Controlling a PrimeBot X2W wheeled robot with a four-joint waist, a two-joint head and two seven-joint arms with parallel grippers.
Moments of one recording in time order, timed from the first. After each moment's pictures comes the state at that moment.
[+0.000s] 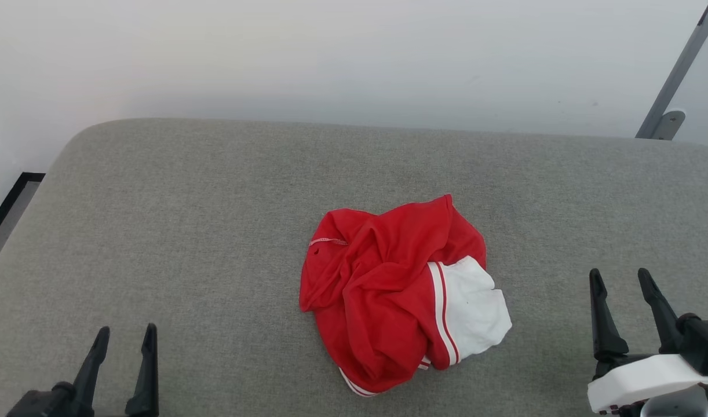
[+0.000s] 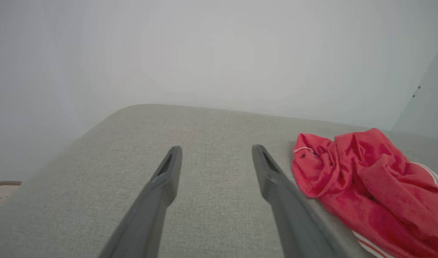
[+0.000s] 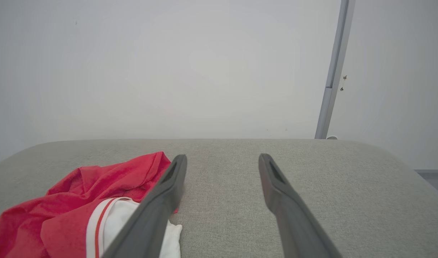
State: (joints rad) left arm 0.16 0.28 0.00 0.07 -0.39 -0.11 -0.26; right arm 0.05 -0.07 -0.12 0.03 0.18 0.13 -0.12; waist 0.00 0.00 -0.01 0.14
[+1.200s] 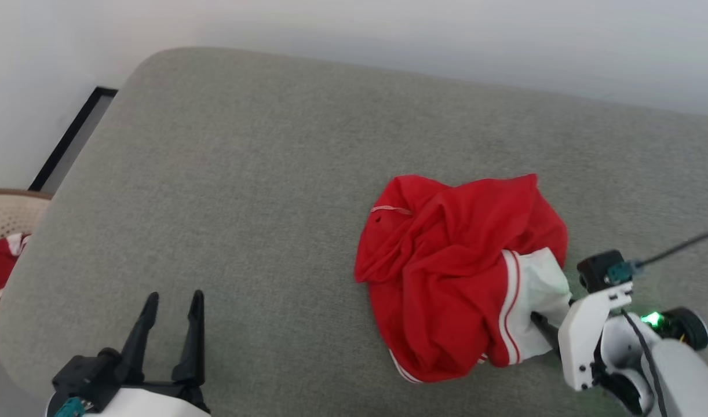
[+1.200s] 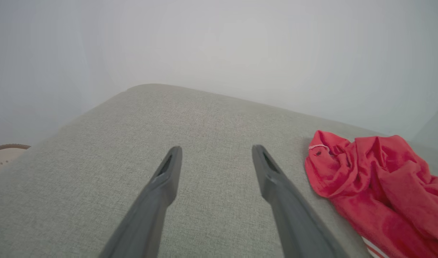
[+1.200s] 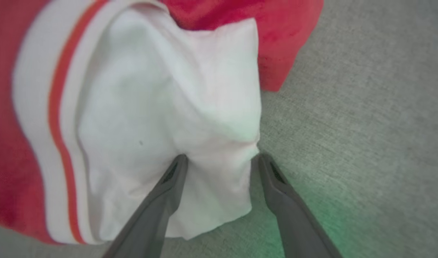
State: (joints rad) left arm 0.06 0.18 -0.06 0.11 -0.39 -0.13 -0.26; right arm -0.25 -0.33 0.25 0.40 0.38 0.13 0.50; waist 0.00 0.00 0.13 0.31
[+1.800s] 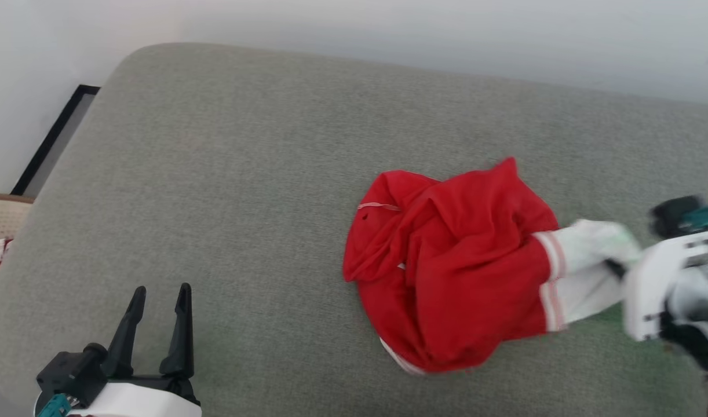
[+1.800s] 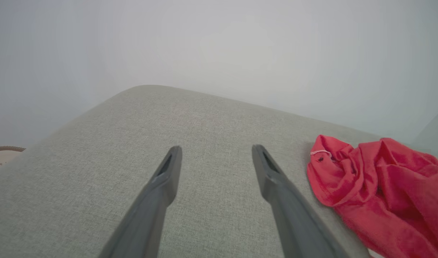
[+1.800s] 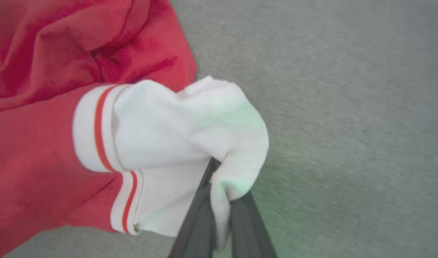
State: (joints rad) left arm 0.05 0.18 -0.03 0.10 -0.40 -0.13 -0.26; right arm -0.32 -0.42 0.11 0.28 0.46 0.13 0.65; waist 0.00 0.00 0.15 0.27
